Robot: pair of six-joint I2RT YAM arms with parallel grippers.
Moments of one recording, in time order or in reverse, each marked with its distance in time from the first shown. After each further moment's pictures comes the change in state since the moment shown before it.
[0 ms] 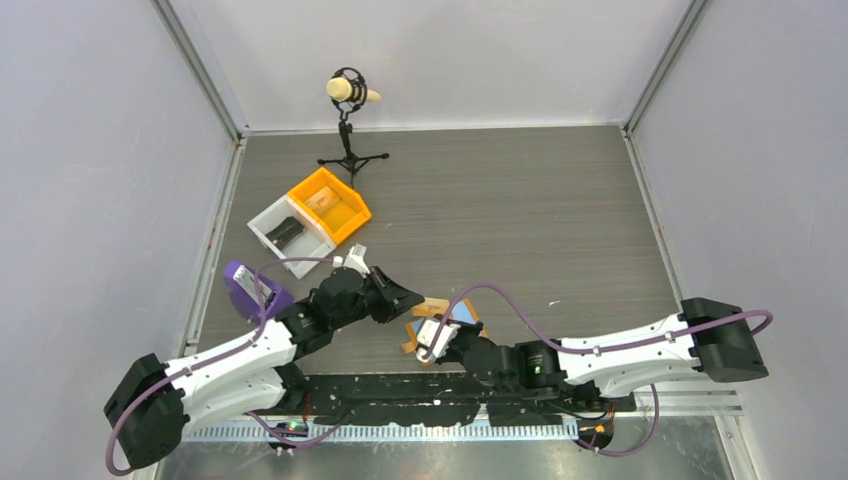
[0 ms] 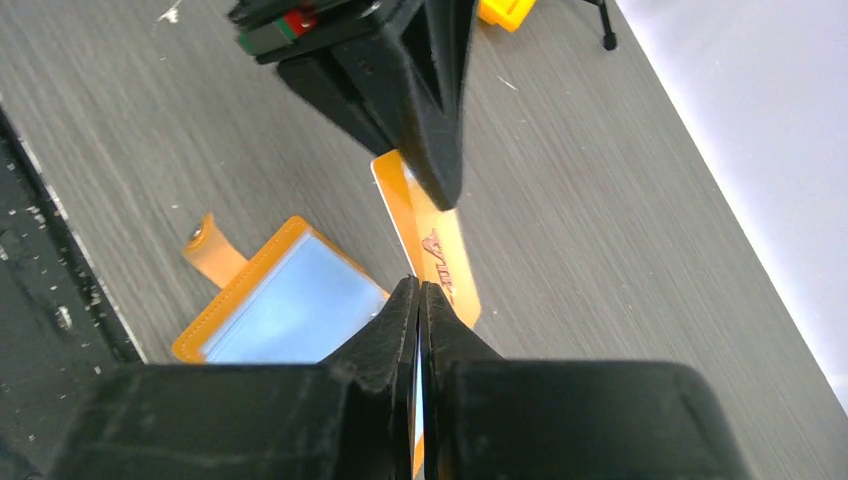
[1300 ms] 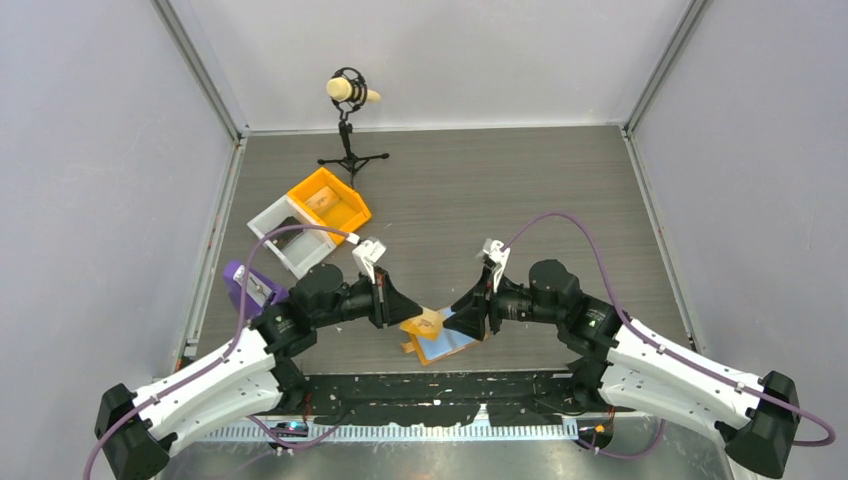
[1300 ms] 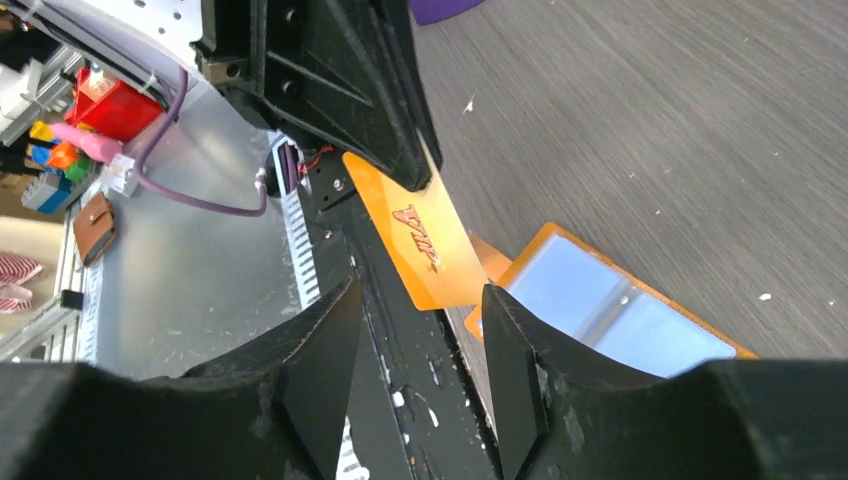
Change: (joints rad) left arm 0.002 -0.175 0.086 -0.093 0.272 0.686; right arm -0.657 -0.355 0.036 -0.312 -1.172 0.639
